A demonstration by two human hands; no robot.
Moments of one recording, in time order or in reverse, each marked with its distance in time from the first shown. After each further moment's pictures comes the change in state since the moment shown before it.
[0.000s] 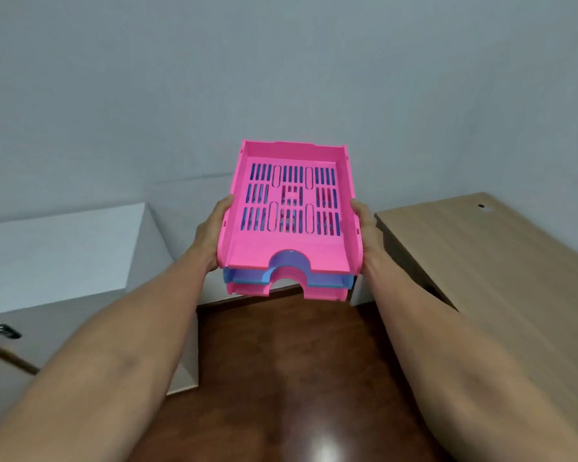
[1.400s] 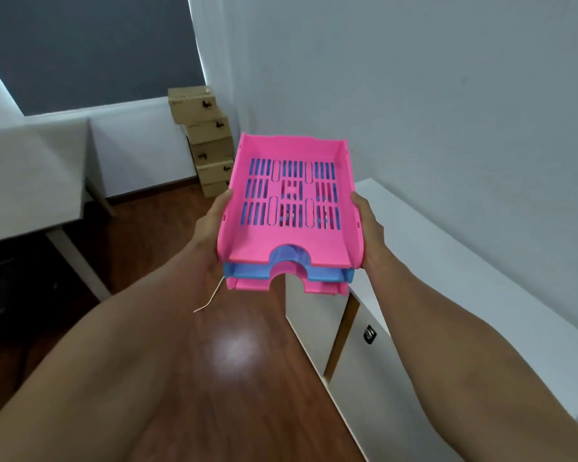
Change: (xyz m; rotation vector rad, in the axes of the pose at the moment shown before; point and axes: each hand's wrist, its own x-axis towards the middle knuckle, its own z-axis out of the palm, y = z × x) left_hand -0.374 0.105 -0.650 -0.519 1.102 0.559; right_hand -0.188 0.293 0.836 -0.405 -1.195 0.370
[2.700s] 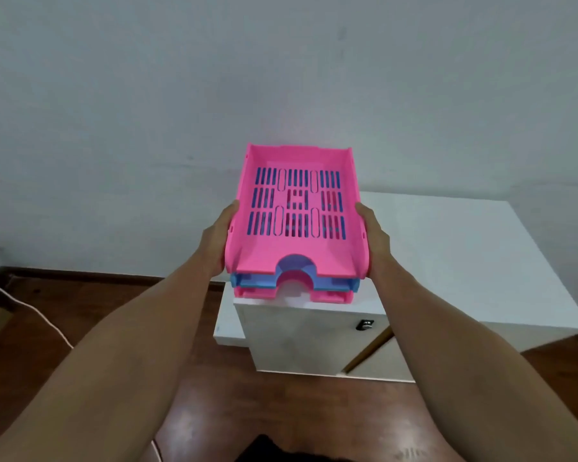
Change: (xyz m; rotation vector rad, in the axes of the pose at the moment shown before) left_hand 0.484 0.012 0.072 0.510 -0.803 -0.533; right_hand 0.212 0.022 0.038 0.439 0.901 -0.138
